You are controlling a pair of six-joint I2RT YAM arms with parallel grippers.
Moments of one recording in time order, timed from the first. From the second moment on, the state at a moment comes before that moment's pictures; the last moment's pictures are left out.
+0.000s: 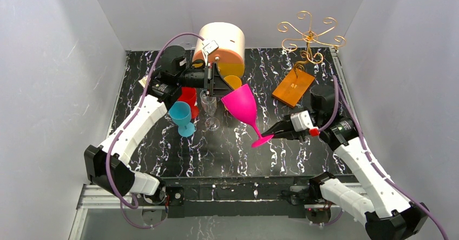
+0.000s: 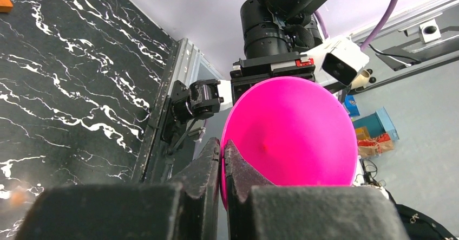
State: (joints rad) left arm -0.47 1.38 1.33 -0.14 1.13 -0.75; right arm 0.45 0.88 0.92 -0.48 -1.49 -0.89
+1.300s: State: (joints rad) left arm -0.49 1.38 1.56 -0.74 0.78 -0.24; right arm 0.44 0.74 0.86 -0.48 -1.27 -0.81
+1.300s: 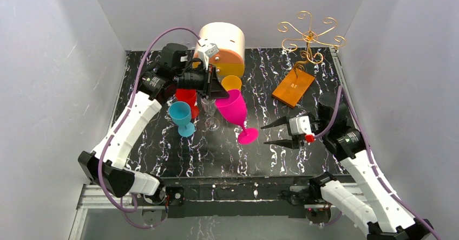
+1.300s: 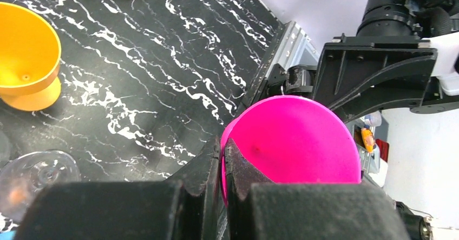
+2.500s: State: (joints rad) left arm -0.73 1.38 1.29 -0.55 0.05 -0.22; right arm 0.44 0.53 0.64 -0.05 -0.72 -0.03
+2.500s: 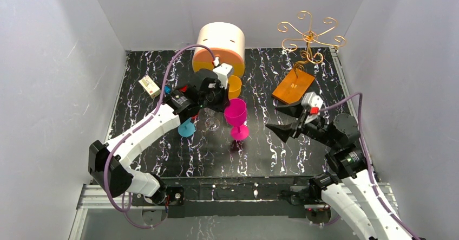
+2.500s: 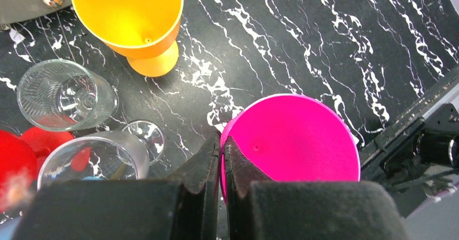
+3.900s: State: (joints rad) left arm -0.76 1.52 1.22 -0.31 -0.13 -0.20; right arm 0.44 0.74 0.75 -0.50 0.07 0.74
